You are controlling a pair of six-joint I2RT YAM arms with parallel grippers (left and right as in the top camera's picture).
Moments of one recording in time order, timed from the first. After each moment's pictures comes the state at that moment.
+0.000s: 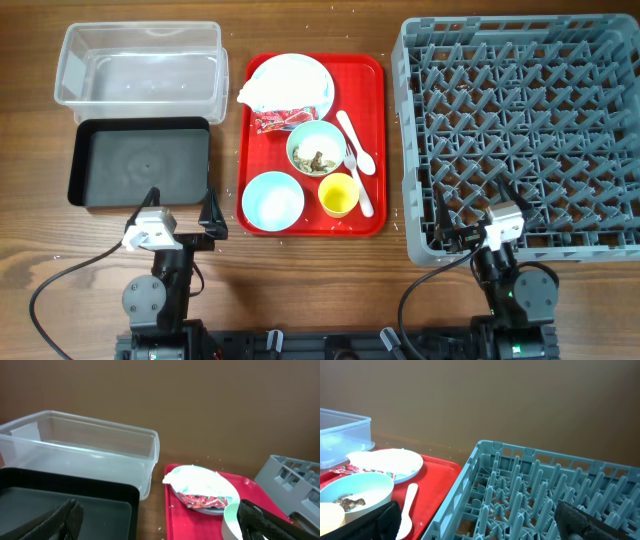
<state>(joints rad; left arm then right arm) 0.05 0.01 0.01 0.00 0.08 -0.22 0.05 0.02 0.02 0.03 -0.16 -0.12</state>
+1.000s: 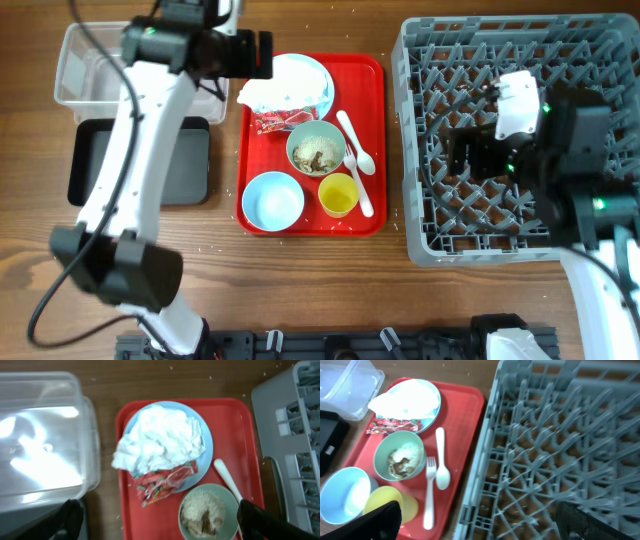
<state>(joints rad) -0.22 1.86 1.93 -1.06 0.08 -0.13 0.05 1.13 1.20 -0.87 -0.22 -0.06</state>
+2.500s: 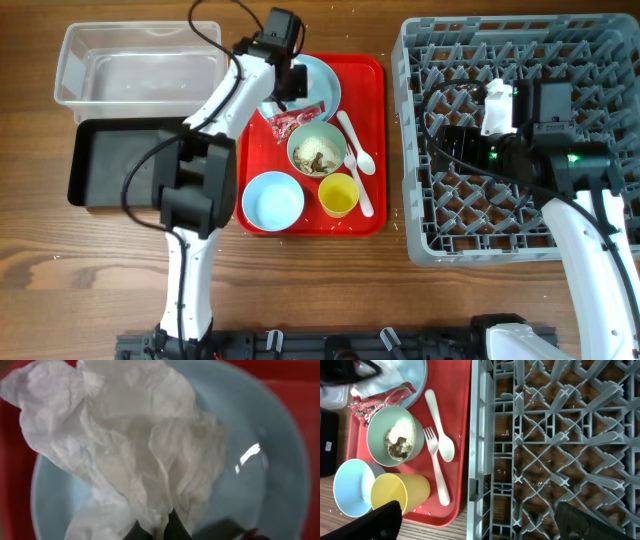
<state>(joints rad) -0.32 2.33 1.94 -0.79 0.00 -0.29 0.05 1.28 1.21 -0.98 -0.23 0.13</state>
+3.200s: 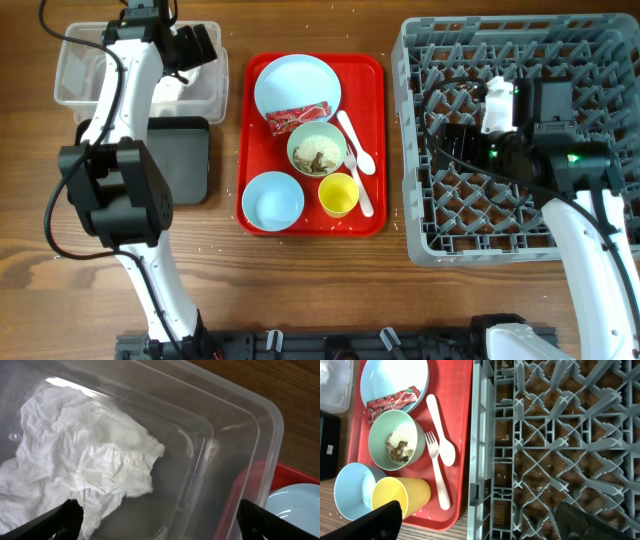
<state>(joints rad) 0.05 2.20 1.95 -0.82 0.00 -0.30 0.05 1.28 1.20 -0.96 -0.23 0.13</state>
